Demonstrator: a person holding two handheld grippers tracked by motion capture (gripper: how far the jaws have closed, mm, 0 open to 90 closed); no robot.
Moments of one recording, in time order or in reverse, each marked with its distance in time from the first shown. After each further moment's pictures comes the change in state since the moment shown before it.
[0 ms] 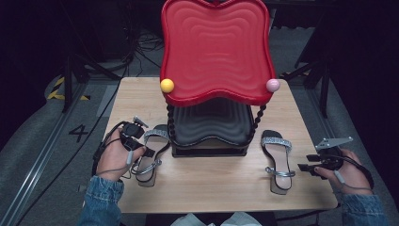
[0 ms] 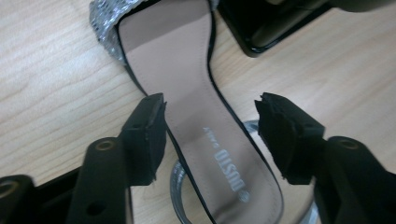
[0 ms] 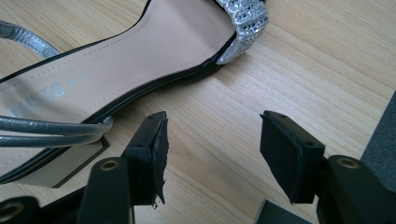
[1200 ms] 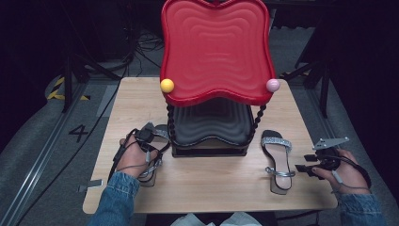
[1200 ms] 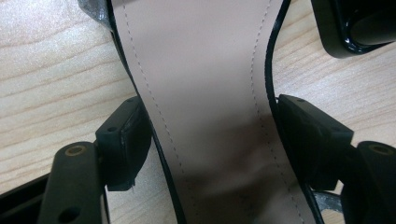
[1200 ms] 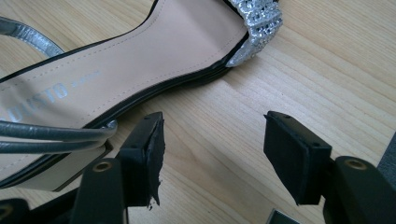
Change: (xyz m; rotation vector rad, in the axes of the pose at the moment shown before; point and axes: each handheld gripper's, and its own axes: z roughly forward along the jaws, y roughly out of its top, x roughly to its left) left arm 0.001 0.012 0.068 0.154 0.081 -0.171; right arm 0.002 0.002 0.007 0.002 0.017 -0.029
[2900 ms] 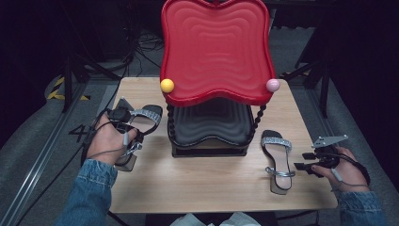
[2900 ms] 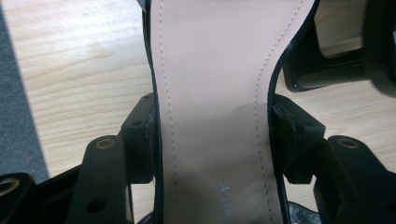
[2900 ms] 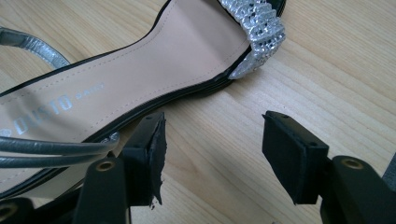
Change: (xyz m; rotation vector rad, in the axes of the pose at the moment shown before) left arm 0.024 -0.005 -0.118 -0.147 0.017 -0.148; right arm -0.003 0.006 0.001 -0.013 0.017 -0.010
